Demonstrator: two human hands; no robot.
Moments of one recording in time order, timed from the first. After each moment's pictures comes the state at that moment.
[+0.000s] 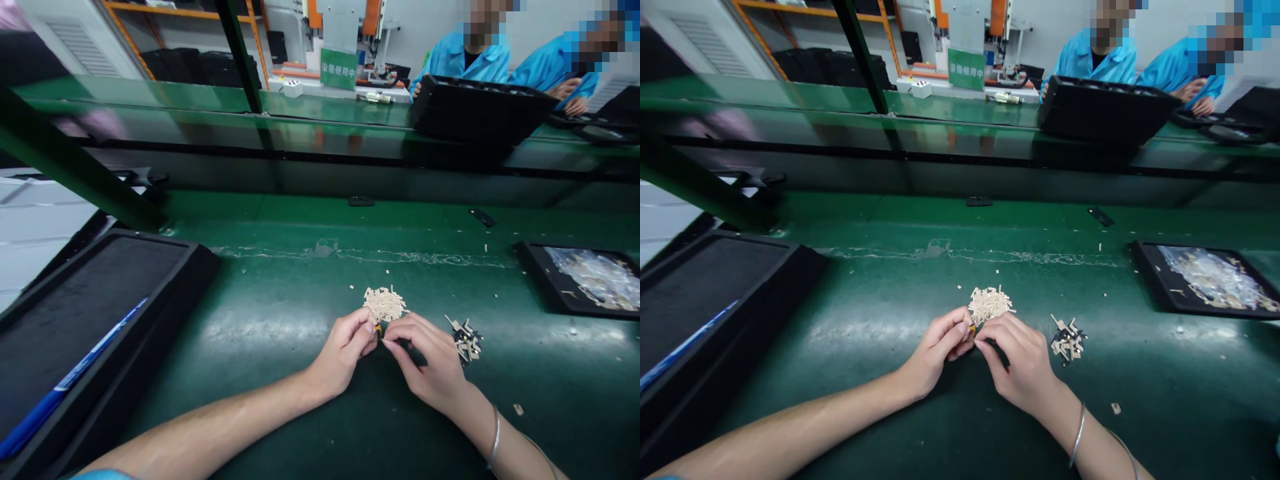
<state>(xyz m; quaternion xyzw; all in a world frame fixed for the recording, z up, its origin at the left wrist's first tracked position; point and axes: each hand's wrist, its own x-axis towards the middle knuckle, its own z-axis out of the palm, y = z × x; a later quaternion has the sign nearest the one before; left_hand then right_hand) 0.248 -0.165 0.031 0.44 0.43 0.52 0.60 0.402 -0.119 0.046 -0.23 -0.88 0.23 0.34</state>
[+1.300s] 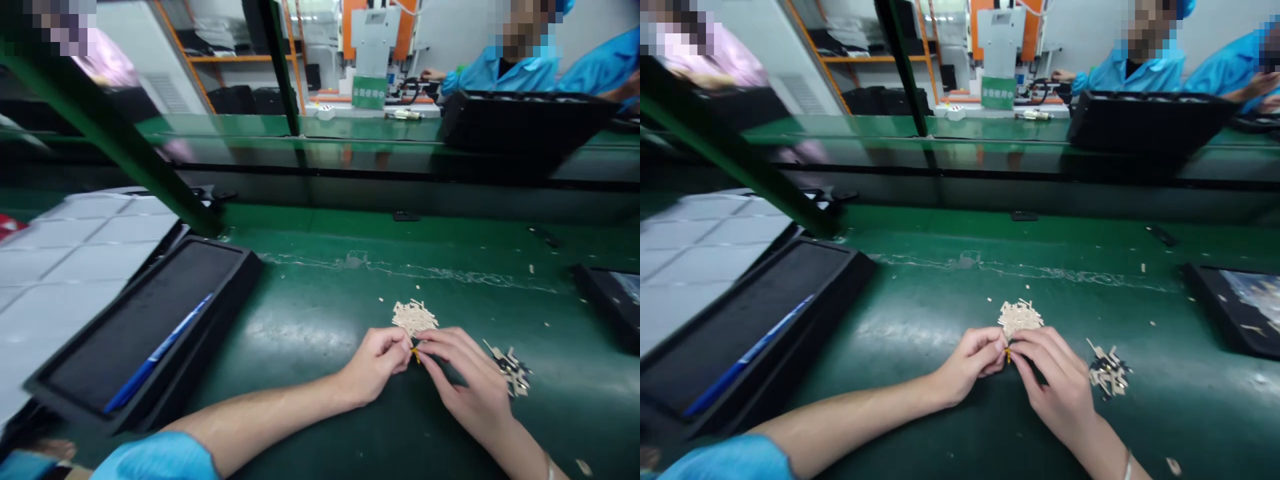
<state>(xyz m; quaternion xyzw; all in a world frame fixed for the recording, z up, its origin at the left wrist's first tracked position) 0.250 -0.162 0.027 0.40 0.38 0.53 0.65 0.403 -0.114 0.042 -0.22 -0.88 0.15 0.39</state>
